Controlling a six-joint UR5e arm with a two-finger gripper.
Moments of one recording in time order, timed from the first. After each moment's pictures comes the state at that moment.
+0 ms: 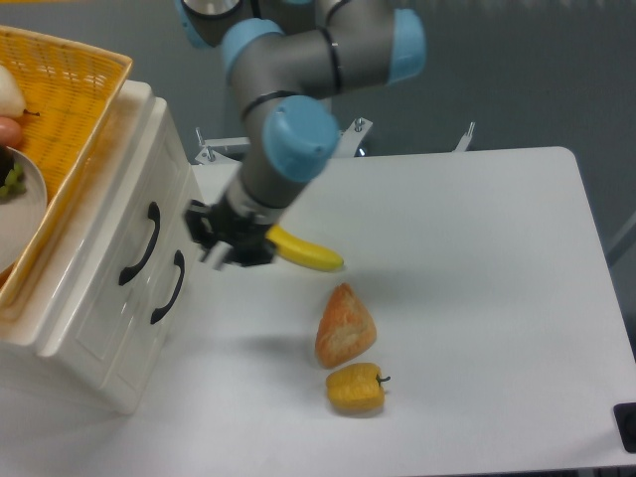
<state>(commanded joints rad) 2.47 -1.83 -1.57 -1.37 1.23 0.72</state>
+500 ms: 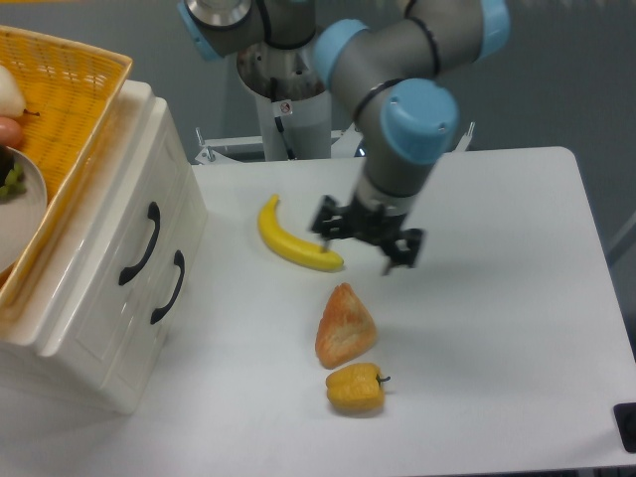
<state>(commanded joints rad) 2.67 -1.86 -1.56 -1.30 1.51 1.03</state>
